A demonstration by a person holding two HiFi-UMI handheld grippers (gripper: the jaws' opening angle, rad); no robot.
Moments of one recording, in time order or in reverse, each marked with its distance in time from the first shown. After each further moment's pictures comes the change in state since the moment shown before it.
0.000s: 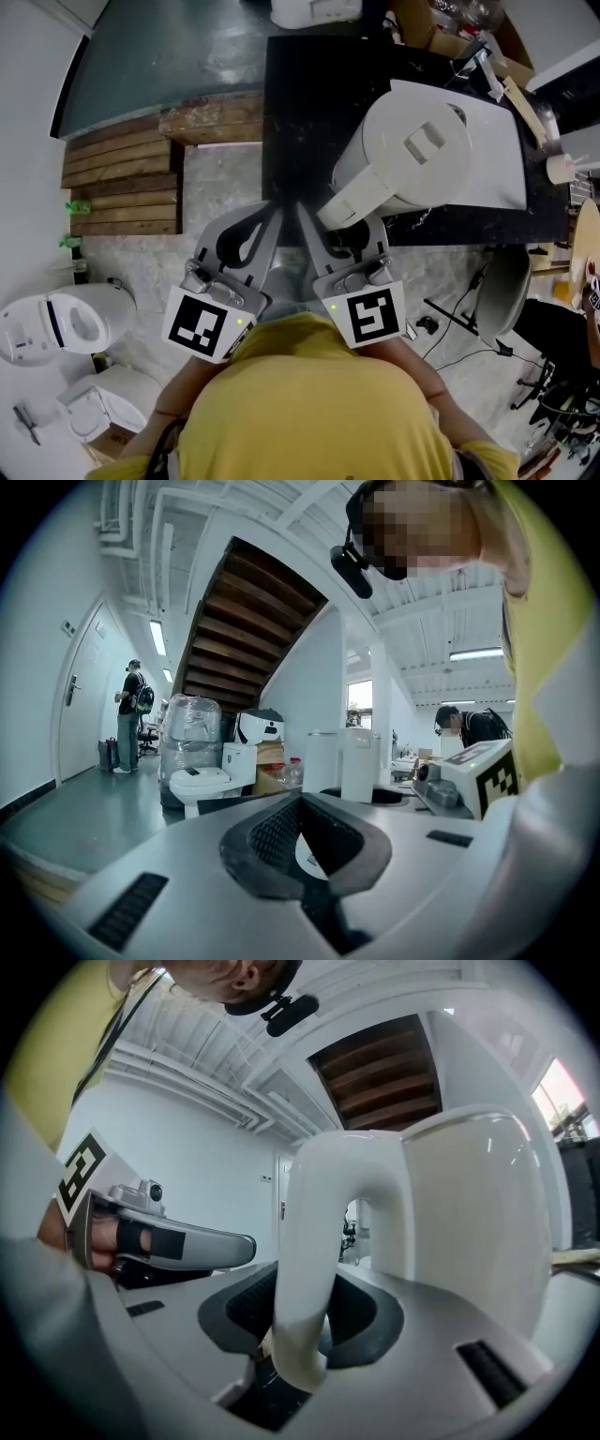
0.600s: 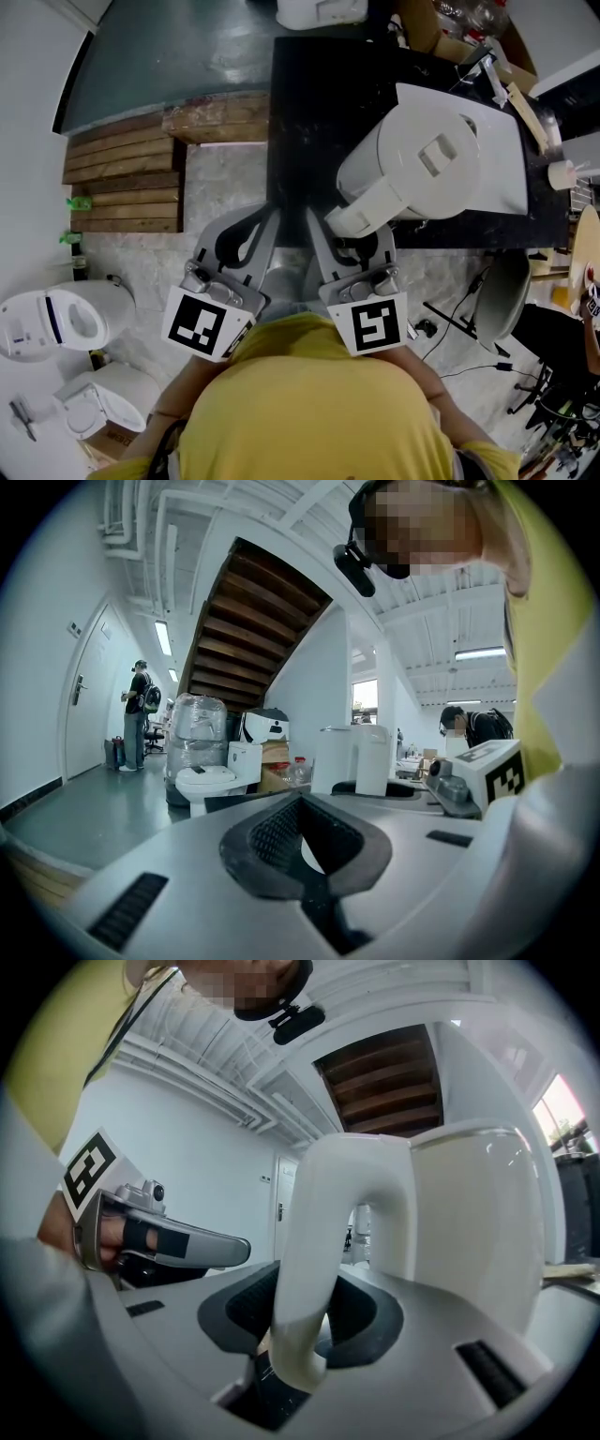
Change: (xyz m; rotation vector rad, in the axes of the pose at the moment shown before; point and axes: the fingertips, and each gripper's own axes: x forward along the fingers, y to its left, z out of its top) left arm -0.009 0.008 -0.005 -0.010 0.004 0.029; right arm -0.010 0.001 0.001 -0.042 -0.007 -0.033
